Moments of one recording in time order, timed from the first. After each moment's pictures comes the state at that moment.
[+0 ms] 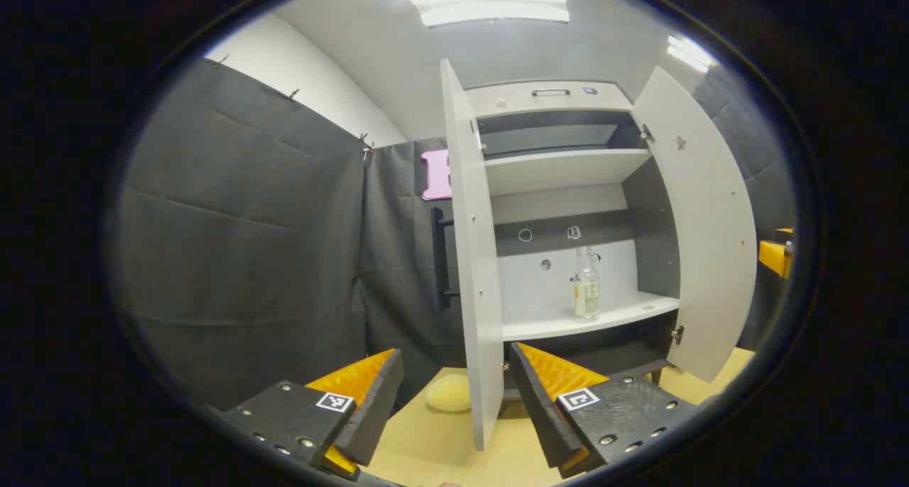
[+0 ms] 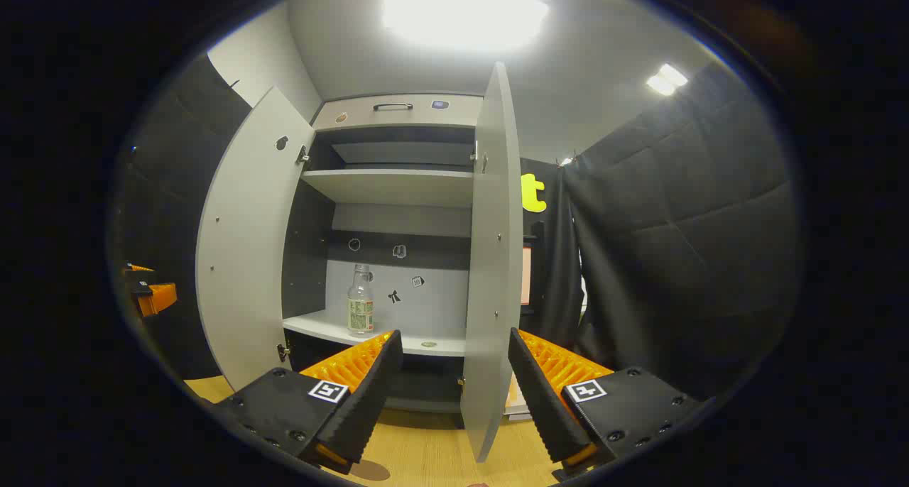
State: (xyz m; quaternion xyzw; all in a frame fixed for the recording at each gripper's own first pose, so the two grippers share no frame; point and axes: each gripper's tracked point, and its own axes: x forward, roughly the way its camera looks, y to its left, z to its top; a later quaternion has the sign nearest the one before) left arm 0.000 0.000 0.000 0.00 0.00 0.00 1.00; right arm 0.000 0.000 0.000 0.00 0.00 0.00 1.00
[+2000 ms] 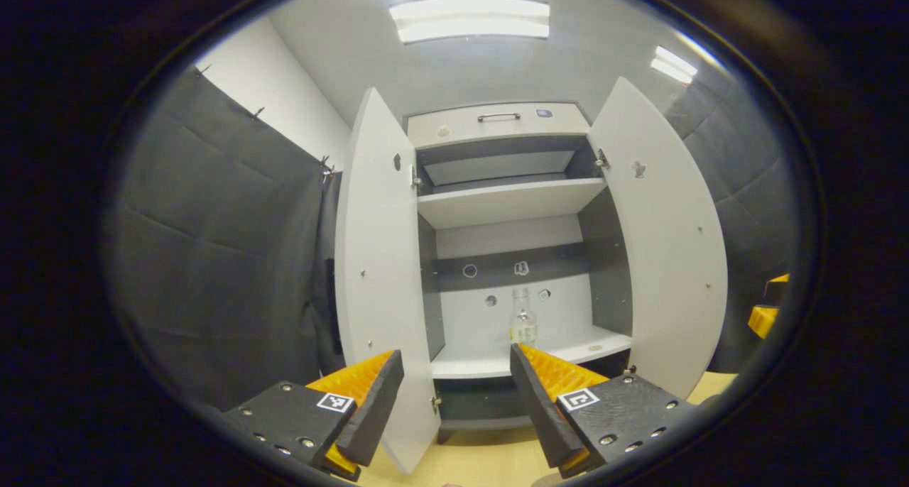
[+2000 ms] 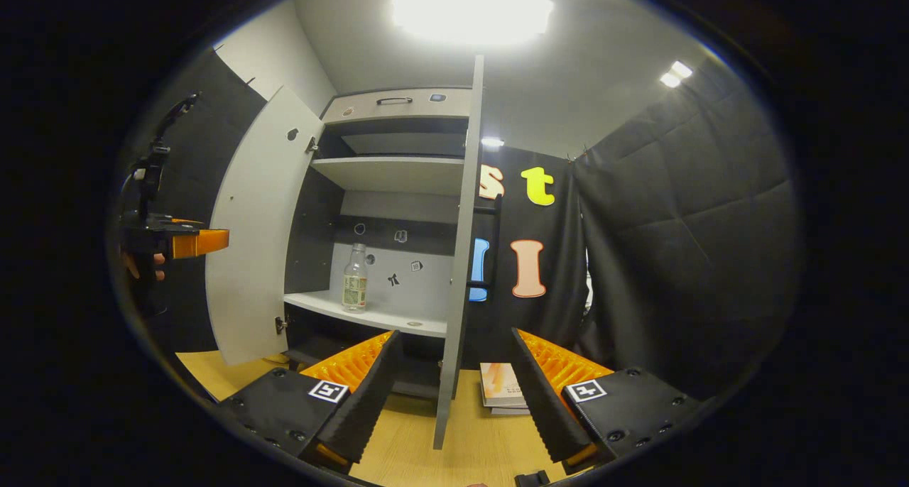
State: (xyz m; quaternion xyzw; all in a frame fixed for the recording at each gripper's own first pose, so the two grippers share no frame) left arm 0.026 -0.129 0.067 -0.01 -0.06 -0.07 1.00; right arm 0.002 -0.037 -0.033 -0.01 0.01 0.02 1.00
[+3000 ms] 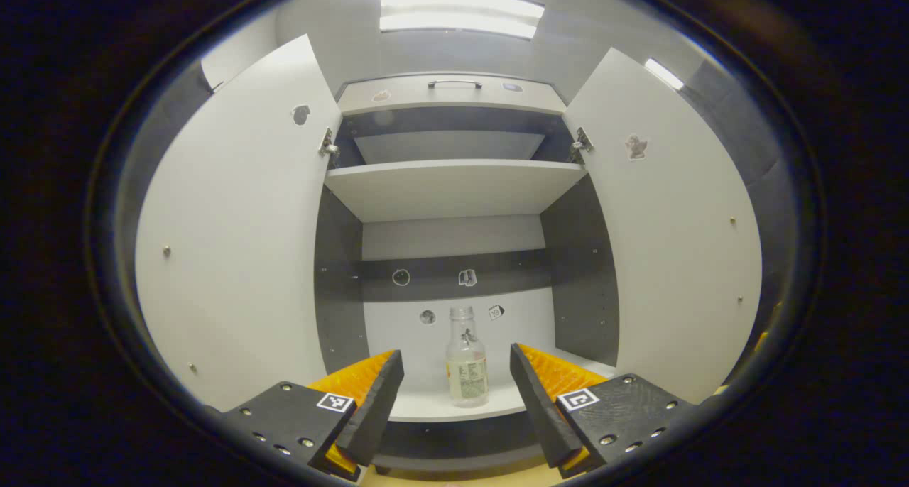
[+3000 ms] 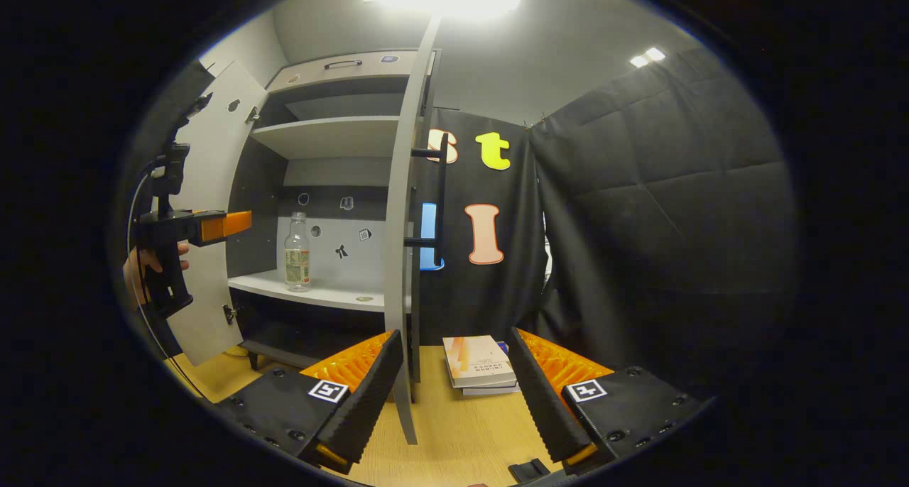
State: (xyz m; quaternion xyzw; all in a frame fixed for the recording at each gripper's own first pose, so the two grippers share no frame) left arm 0.183 -0.242 0.061 -0.04 -0.08 -0.18 0.98; right arm 0.040 -0.073 -0.086 0.00 0.08 -0.07 0.99
